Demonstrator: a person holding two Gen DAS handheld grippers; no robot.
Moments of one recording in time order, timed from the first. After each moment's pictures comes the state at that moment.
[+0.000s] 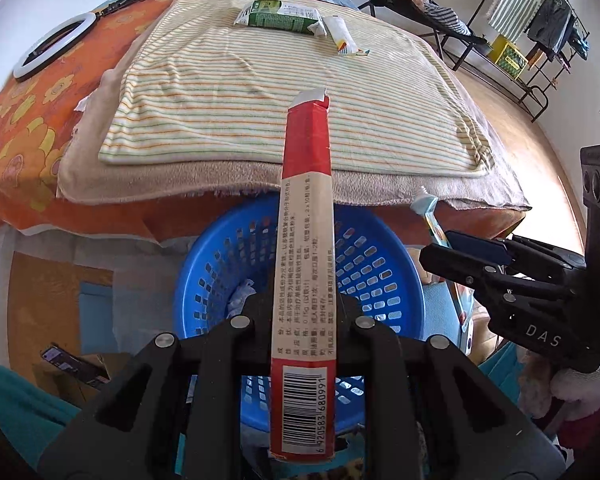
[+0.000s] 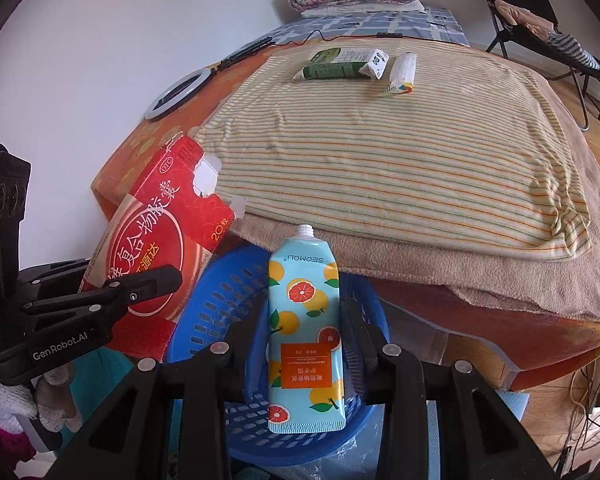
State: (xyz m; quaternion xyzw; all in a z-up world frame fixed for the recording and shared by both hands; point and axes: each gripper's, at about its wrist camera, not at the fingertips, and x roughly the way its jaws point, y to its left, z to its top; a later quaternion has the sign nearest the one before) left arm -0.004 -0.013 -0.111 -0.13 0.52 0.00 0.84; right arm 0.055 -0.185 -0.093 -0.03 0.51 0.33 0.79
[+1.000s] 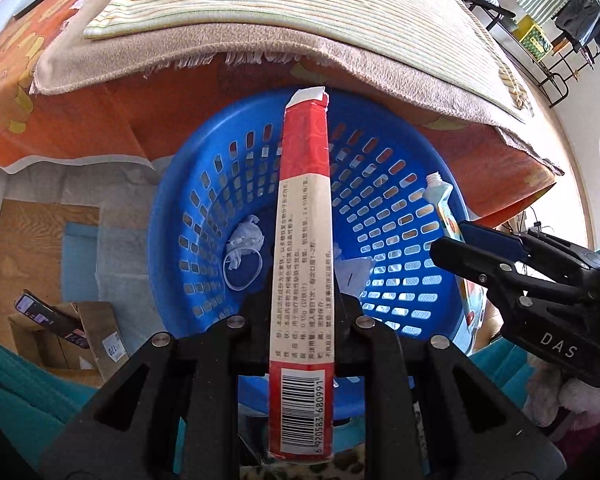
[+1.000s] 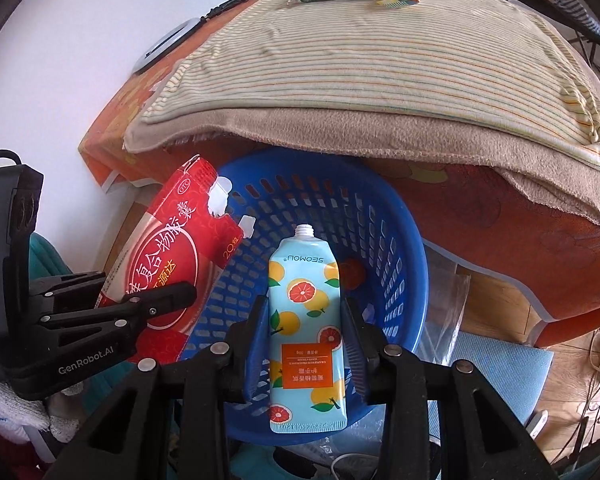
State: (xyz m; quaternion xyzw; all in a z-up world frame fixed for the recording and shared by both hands) left arm -0.021 -0.016 -0.184 -0.15 0.59 0.01 0.79; right arm 0.029 -0.178 -0.161 -0.05 0.57 0.32 0.75
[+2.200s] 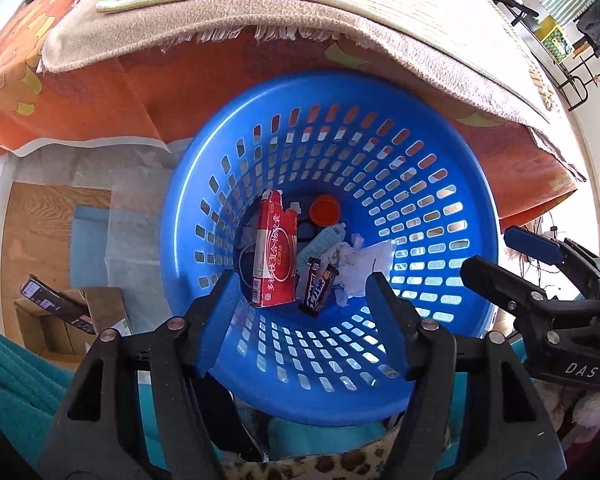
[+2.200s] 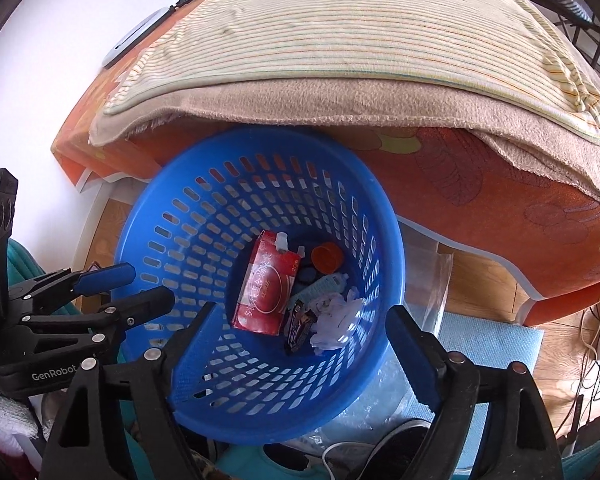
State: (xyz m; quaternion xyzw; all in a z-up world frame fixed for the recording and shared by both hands) left arm -0.018 -0.004 -0.203 -0.16 0.62 0.05 0.77; right arm 0.034 -0.184 -0.177 -0.06 0.60 0.27 0.75
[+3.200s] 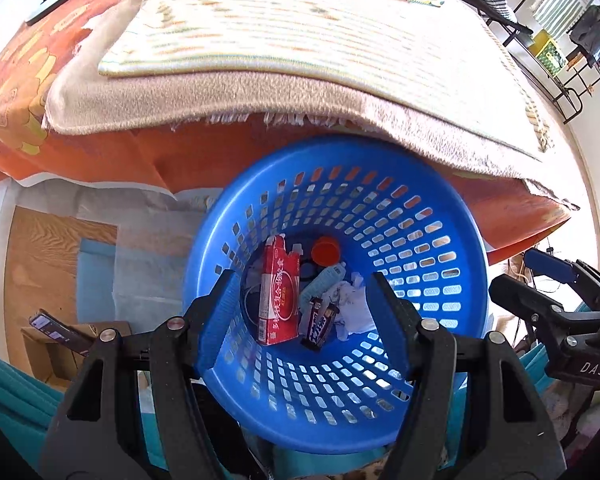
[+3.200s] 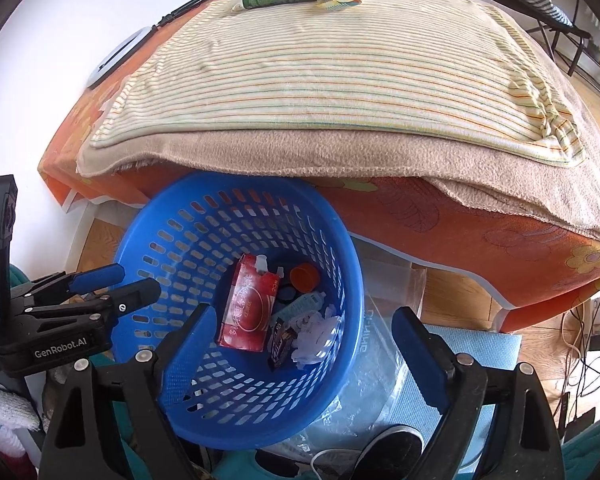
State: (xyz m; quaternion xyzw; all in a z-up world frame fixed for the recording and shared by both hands) left arm 0.005 0.011 -0.176 -0.15 0.57 0.05 0.80; right arm 0.049 -0.193 -0.154 -0.06 0.59 0.24 0.77
